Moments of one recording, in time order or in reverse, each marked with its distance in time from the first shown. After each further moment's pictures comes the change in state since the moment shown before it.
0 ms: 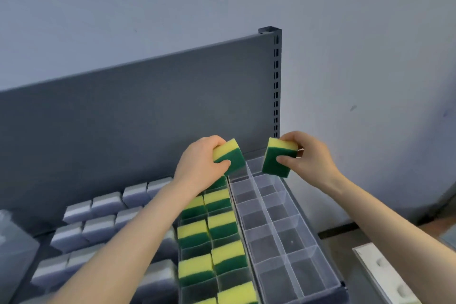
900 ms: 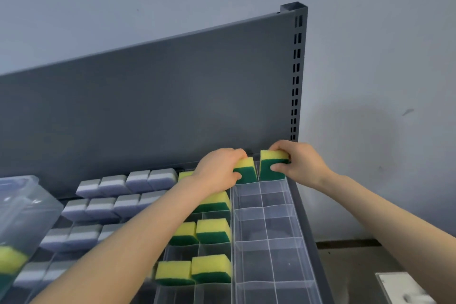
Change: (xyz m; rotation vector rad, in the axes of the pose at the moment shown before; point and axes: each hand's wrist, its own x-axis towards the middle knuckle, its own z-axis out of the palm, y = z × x) left_hand 0.038 -0.008 0.066 0.300 -0.287 -0.009; right_hand 0.075 0.060 0.036 -0.189 -0.416 -0.235
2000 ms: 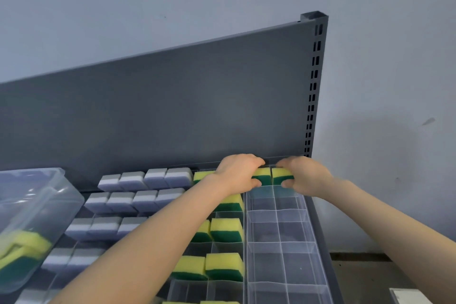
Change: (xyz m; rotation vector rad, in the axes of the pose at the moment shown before) left_hand 0.007 0.003 0.003 0.148 -0.119 0.065; right_hand 0.008 -0.014 0.015 -0.417 -0.306 0.018
